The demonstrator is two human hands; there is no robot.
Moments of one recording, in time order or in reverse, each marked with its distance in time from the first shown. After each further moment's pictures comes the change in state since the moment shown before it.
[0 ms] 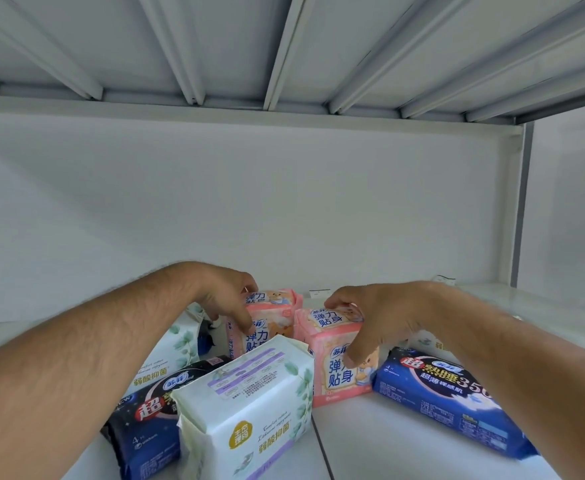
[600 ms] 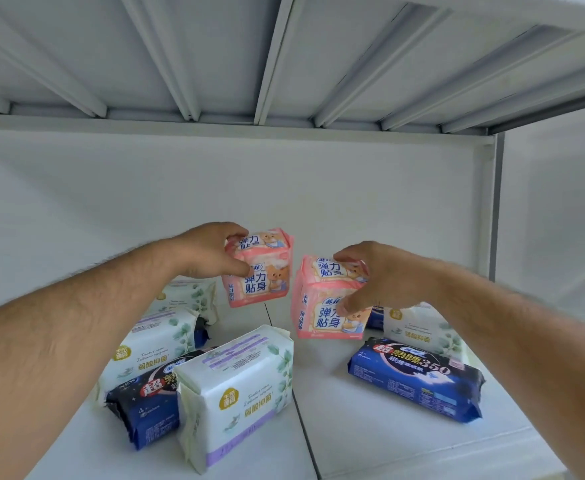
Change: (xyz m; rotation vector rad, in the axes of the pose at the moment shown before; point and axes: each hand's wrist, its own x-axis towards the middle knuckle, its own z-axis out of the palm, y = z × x) left_hand -0.062 0.018 -0.033 -0.204 0.485 0.134; right_hand -0.052 0.012 -0.023 0.071 0.405 -0.149
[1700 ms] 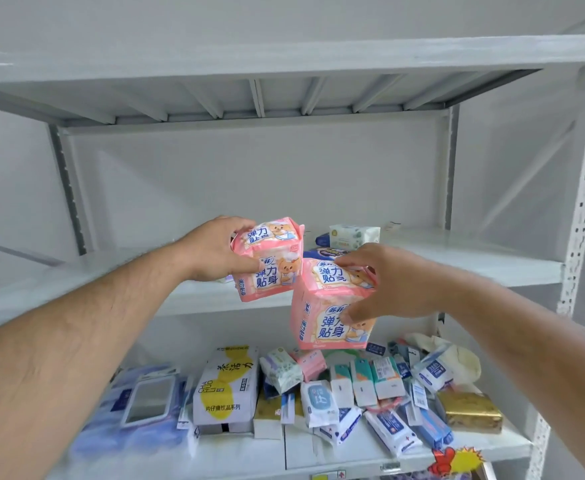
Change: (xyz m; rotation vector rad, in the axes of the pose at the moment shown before) left_hand -0.341 0.205 0.014 -0.125 0.020 -0.018; right_hand -0.371 -0.021 -0.027 -0.003 -0.032 -0.159
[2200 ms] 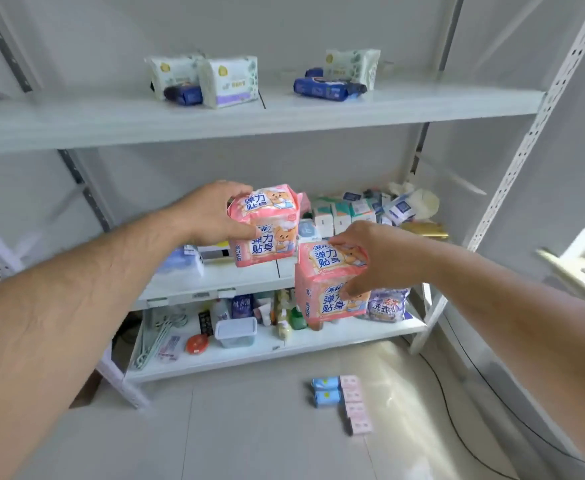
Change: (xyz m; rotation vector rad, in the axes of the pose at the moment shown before) left_hand -0.166 -0.081 0.116 -0.008 -0.296 -0.077; right_hand -0.135 -0.037 0.175 -0.018 -0.366 0.205
